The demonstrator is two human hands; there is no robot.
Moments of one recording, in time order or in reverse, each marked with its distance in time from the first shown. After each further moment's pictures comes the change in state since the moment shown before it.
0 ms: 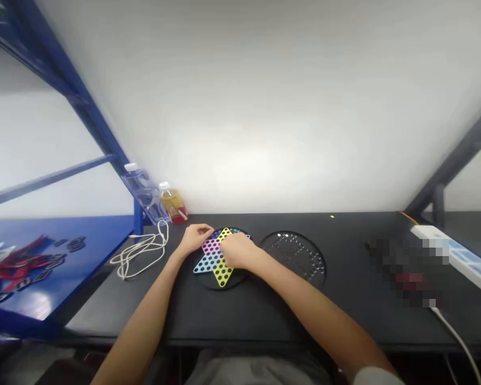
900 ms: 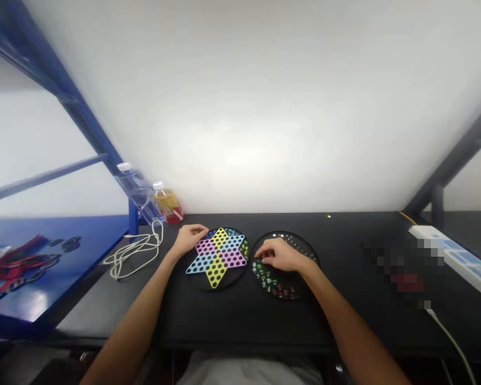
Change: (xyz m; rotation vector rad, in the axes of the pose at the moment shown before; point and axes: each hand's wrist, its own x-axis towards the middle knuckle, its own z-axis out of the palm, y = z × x) left_hand 0.000 -0.001 0.002 -0.031 0.029 -0.081; right_hand -0.111 0.093 0.001 0.700 0.048 0.162
